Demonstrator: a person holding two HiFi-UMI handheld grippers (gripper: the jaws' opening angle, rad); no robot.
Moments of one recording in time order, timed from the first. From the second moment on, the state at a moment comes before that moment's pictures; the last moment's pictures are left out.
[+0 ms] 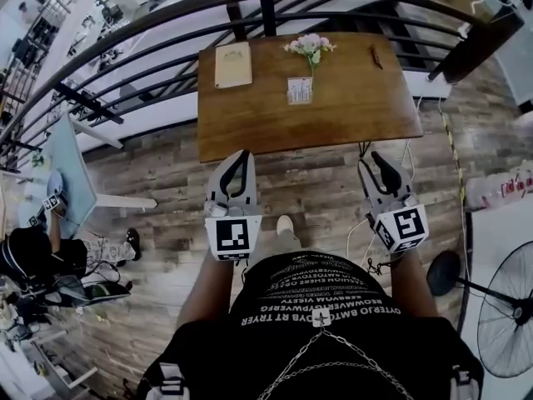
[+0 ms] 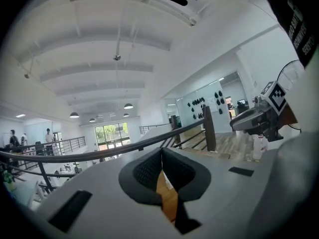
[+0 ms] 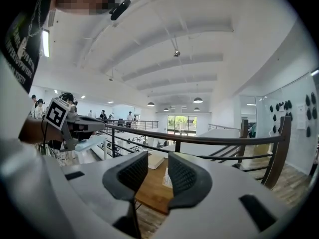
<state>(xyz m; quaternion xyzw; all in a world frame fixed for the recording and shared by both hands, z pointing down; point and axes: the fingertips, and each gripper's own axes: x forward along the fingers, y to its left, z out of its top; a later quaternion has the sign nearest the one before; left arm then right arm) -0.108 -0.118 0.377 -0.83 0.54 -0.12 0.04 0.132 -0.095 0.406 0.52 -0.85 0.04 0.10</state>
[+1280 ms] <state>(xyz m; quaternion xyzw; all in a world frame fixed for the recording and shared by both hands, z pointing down) -0.136 -0.204 0.394 -0.85 0.51 -0.12 0.02 0.112 -0.171 0.422 0.54 -0.83 0.05 0.15</state>
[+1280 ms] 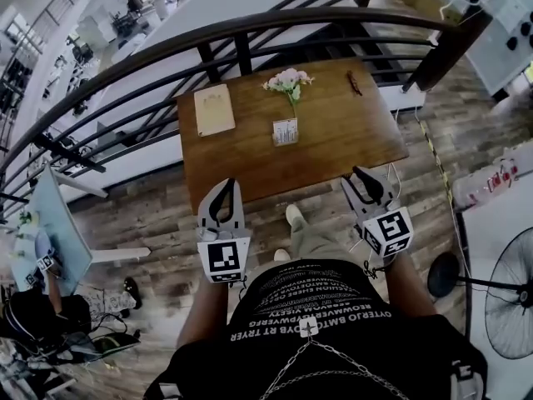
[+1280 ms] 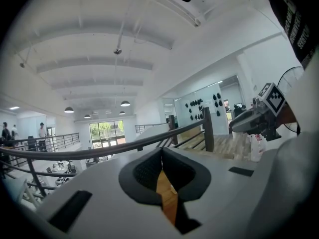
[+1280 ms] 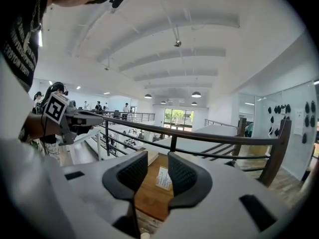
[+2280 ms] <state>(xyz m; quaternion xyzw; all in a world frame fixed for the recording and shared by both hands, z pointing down) -0.098 -0.304 0.412 -0.82 0.54 -0.16 0.01 0.159 -0.309 0.516 0.49 -0.85 0.12 0.16</state>
